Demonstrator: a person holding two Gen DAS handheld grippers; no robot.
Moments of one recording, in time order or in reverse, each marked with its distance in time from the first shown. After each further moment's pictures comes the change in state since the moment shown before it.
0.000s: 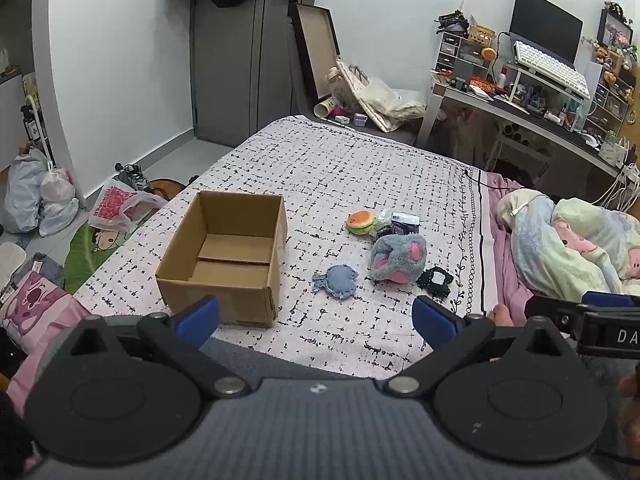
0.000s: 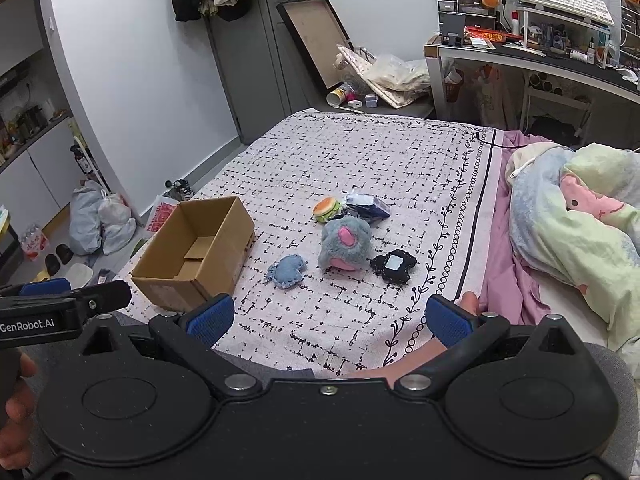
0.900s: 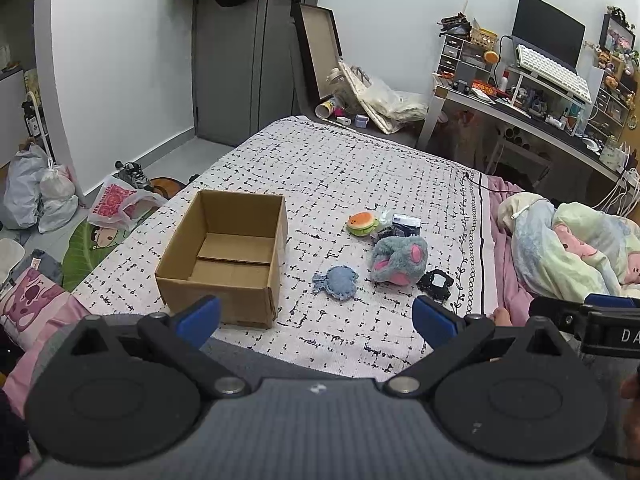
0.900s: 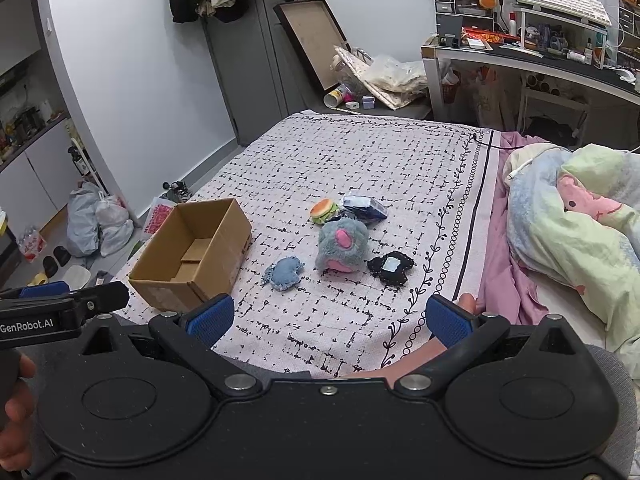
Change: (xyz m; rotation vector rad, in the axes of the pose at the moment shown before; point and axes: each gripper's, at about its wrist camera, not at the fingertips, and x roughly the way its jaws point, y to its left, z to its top) left arm 0.001 0.004 0.000 -0.013 -0.002 -0.004; right arm 0.001 -0.001 0.001 0.003 -0.004 -0.007
